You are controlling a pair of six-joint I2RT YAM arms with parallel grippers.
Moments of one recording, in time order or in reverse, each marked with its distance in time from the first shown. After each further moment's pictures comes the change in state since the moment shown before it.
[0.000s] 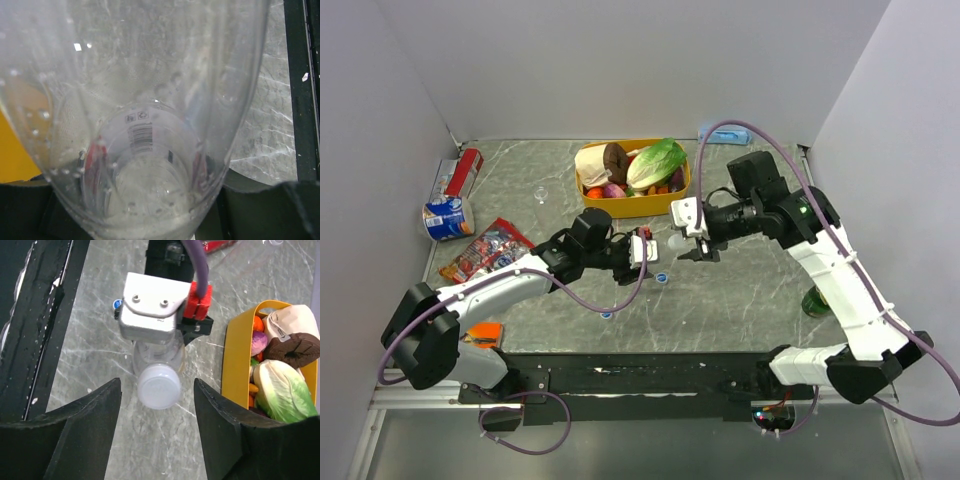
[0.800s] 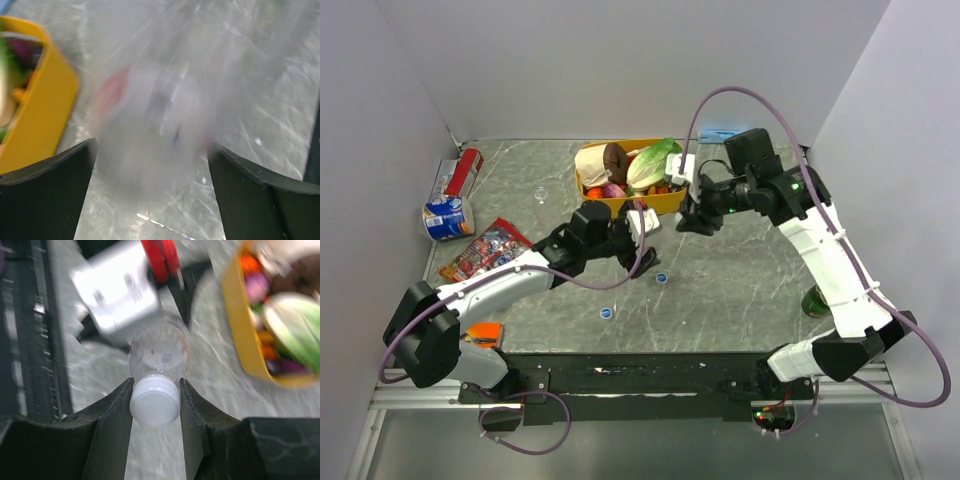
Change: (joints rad) left arm 0.002 0.011 0.031 0.101 -0.185 -0.279; right arm -0.036 0.127 0.140 0.039 0.140 0.376
